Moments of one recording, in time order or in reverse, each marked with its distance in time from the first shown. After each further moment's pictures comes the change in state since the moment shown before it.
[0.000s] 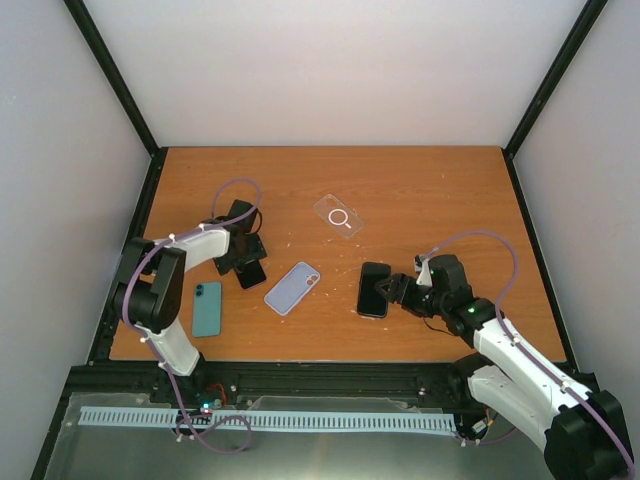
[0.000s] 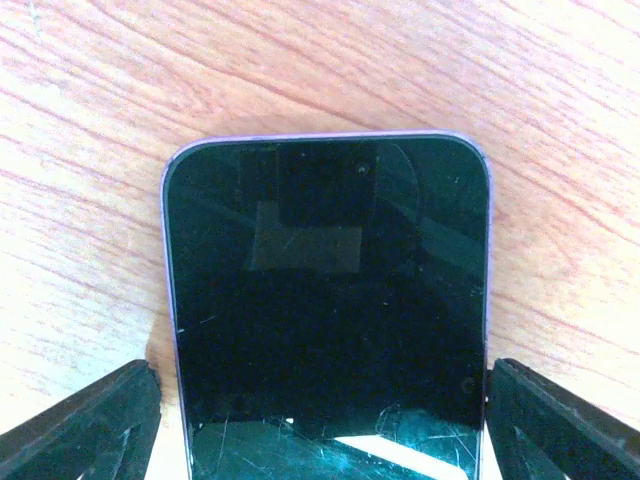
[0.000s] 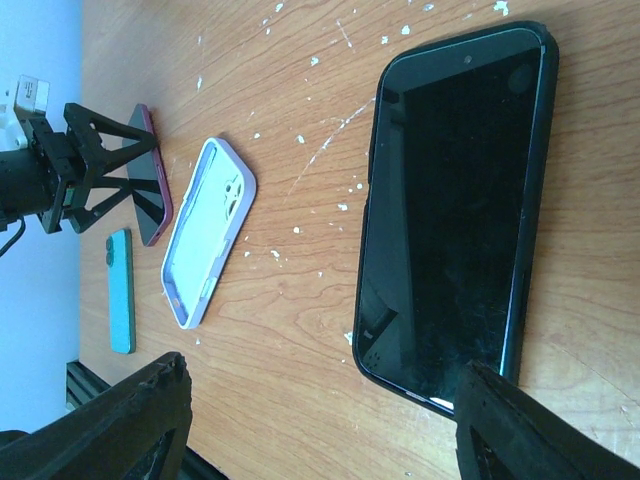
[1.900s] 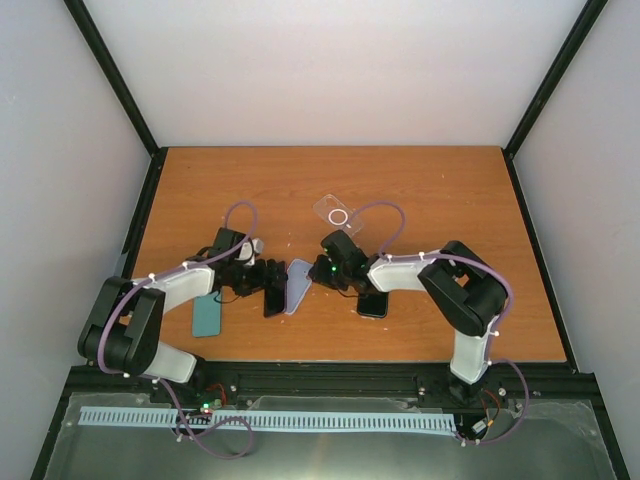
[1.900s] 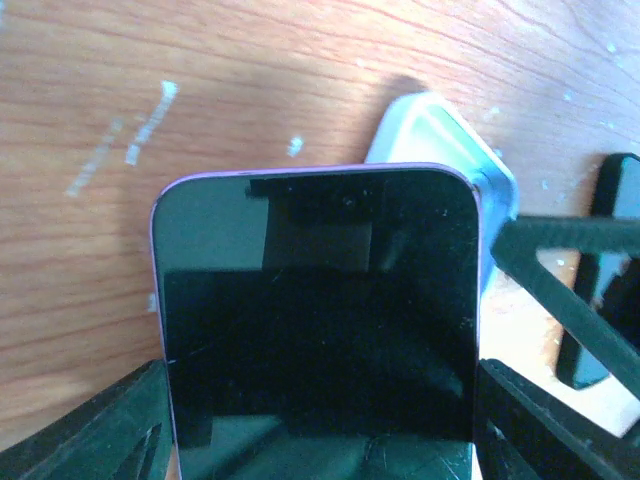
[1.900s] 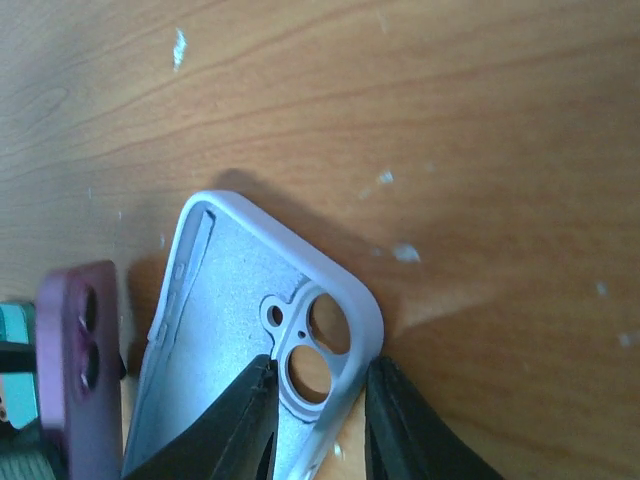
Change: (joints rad) left arm -0.012 -0.277 -0.348 0.280 0.631 0.182; right arm 0.410 1.019 0.537 0.362 0.278 0.203
